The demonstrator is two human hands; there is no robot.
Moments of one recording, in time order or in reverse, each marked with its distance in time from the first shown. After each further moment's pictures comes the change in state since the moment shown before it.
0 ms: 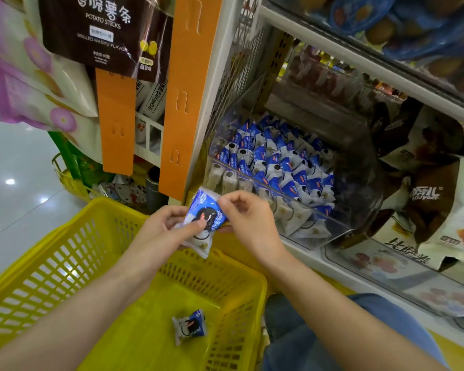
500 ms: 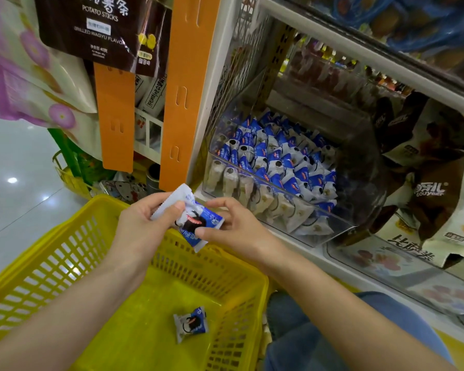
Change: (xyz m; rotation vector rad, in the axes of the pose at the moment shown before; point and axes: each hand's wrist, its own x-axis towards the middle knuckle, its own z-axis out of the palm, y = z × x) left_hand 0.002 0.001 -0.009 -0.056 0.156 0.210; right_hand -0.008 0.000 -0.001 -0.065 -0.389 0.182
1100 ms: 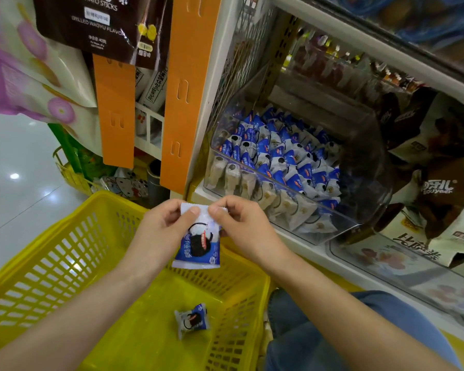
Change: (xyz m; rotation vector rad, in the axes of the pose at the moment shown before) left_hand -0.007 -0.004 0.013 0.083 -0.136 0.005; right_hand 0.002 0.004 0.003 -0.094 0.184 -0.183
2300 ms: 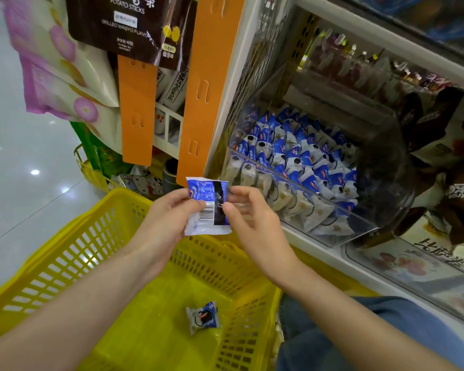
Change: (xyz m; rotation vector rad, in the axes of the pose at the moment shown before) left_hand 0.010 0.010 -0.009 -0.178 0.051 -0.195; right_hand -0.009 -0.005 0.010 -0.070 0.107 -0.091
